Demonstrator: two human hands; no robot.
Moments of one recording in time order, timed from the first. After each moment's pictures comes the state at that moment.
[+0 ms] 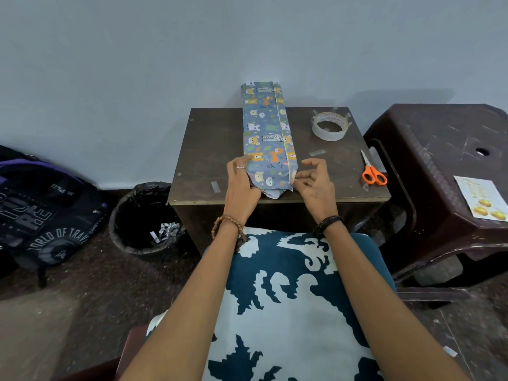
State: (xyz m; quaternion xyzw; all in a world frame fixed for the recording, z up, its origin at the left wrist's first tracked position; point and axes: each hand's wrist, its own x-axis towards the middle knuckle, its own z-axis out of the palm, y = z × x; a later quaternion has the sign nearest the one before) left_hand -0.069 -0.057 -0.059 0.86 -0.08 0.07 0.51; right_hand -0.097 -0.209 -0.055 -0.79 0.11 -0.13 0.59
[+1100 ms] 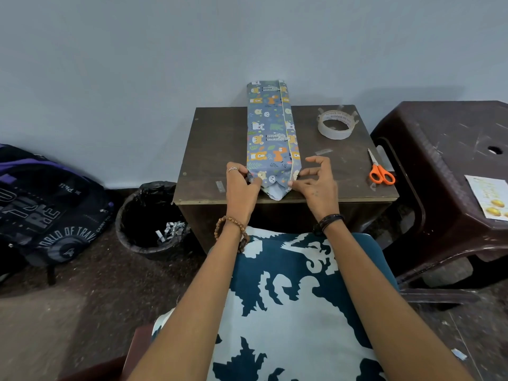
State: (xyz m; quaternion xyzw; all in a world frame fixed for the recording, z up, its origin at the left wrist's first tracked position) left_hand -0.065 -0.053 -0.063 0.78 0.04 0.04 0.62; right_hand -0.093 -0.202 -0.054 -0.76 0.12 -0.13 0.63
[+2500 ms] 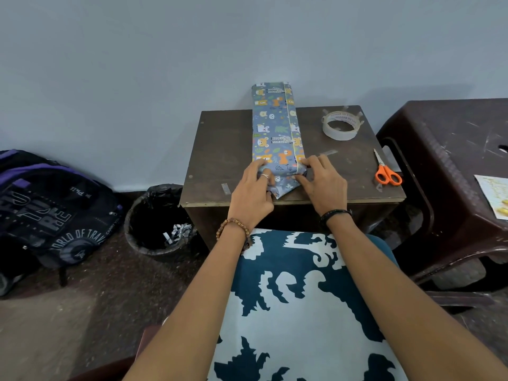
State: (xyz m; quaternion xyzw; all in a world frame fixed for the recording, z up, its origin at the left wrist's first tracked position) left_hand -0.074 -0.043 -0.055 0.94 -0.22 0.10 0.24; right_hand -0.080 -0.212 -0.060 -0.95 0.02 -0.22 0.22
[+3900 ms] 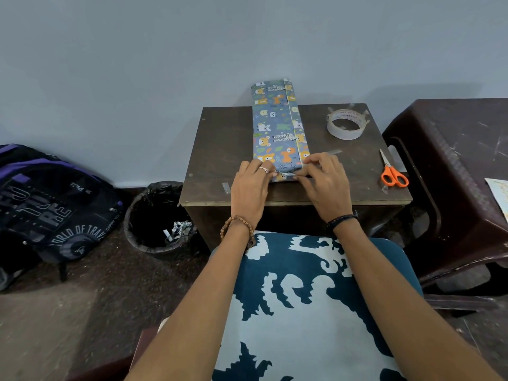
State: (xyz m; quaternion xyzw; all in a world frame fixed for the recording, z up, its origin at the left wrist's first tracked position) left_hand -0.063 -0.051 -0.060 0.89 -0.19 0.26 0.31; right_hand -0.078 -0.215 -0.063 -0.91 -0.10 -0.34 0.19
